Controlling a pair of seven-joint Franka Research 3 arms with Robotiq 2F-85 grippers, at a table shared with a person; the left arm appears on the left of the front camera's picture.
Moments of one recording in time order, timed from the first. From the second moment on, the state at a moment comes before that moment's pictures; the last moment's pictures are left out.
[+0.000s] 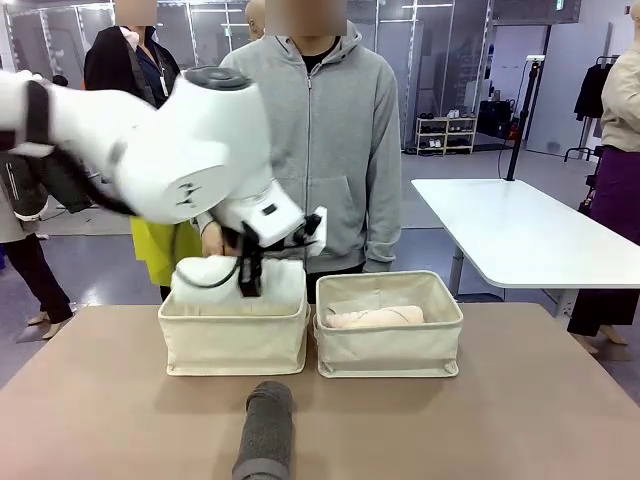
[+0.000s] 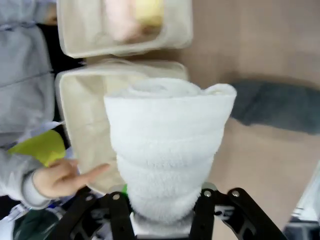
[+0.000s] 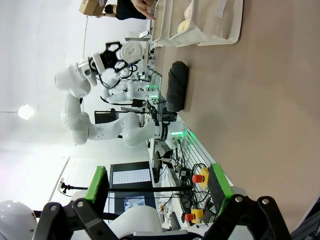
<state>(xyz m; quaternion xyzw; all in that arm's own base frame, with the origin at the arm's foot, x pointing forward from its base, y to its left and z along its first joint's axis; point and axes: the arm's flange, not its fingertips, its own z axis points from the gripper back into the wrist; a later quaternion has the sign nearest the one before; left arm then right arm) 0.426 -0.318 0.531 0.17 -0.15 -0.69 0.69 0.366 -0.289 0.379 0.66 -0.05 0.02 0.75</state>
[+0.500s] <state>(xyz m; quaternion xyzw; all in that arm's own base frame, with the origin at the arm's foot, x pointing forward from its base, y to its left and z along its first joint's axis) 0.531 -0.331 0.527 0.20 -0.11 -0.70 0.68 0.366 -0.289 0.379 0.66 -0.05 0.02 0.75</state>
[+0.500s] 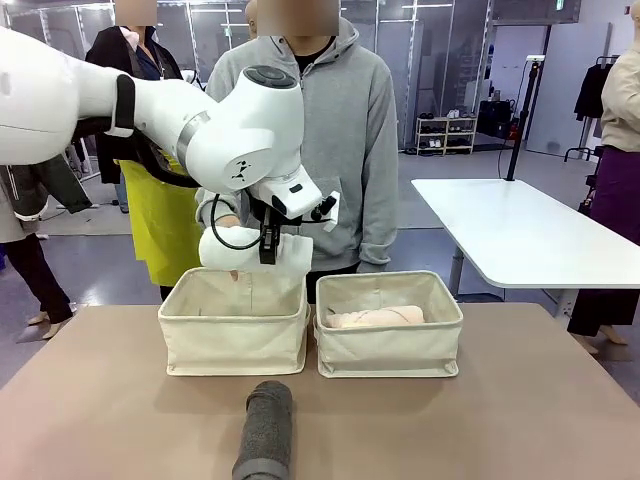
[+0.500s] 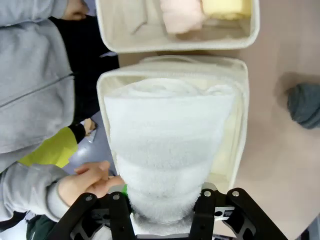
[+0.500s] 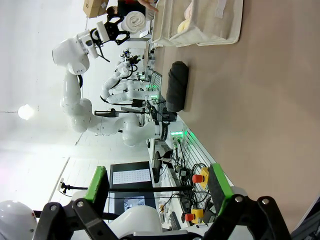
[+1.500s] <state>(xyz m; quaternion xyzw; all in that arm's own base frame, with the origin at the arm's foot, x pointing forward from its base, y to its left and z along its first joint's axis) 0.614 -0.275 0.454 0.12 -0.07 -0.71 0.69 0.366 -0.289 0.379 0.66 -0.05 0.02 0.75</state>
